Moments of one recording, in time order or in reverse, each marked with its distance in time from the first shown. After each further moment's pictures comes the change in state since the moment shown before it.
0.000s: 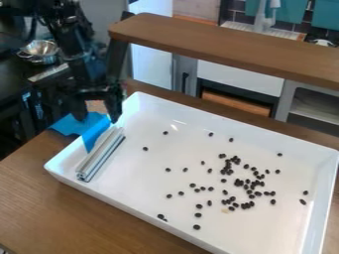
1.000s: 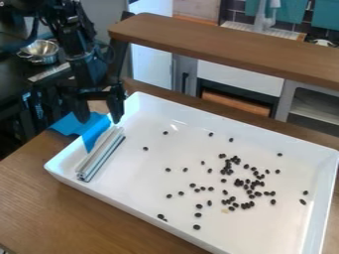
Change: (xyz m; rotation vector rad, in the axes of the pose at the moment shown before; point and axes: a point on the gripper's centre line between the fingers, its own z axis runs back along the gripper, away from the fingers) arm 0.000 -0.002 -0.001 -0.001 0.001 -0.004
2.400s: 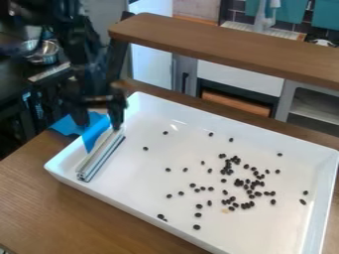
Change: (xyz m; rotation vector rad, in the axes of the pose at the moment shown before) arm -0.001 0.003 -0.018 0.049 0.025 0.019
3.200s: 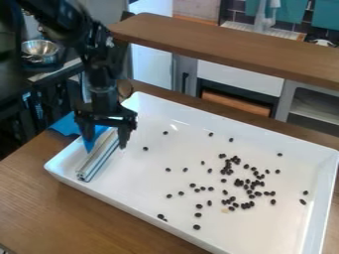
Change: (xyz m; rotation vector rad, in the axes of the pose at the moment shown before) arm 0.004 0.002 -0.031 0.170 -0.040 0.027
